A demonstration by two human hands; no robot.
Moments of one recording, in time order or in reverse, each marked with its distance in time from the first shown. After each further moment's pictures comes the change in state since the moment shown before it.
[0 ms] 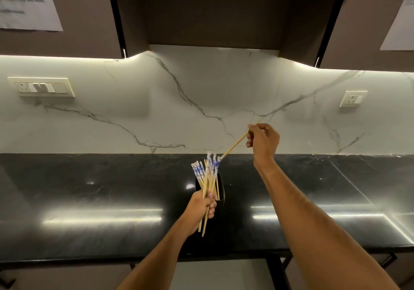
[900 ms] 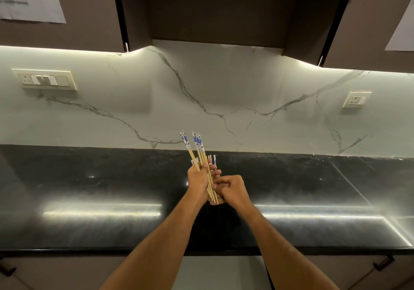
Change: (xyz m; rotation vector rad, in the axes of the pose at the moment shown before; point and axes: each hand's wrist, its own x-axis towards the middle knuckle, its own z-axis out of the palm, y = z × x) left_hand 0.033 0.055 0.030 -0.436 0.416 0.093; right_hand -0.105 0.085 -0.015 -0.307 -0.630 0.284
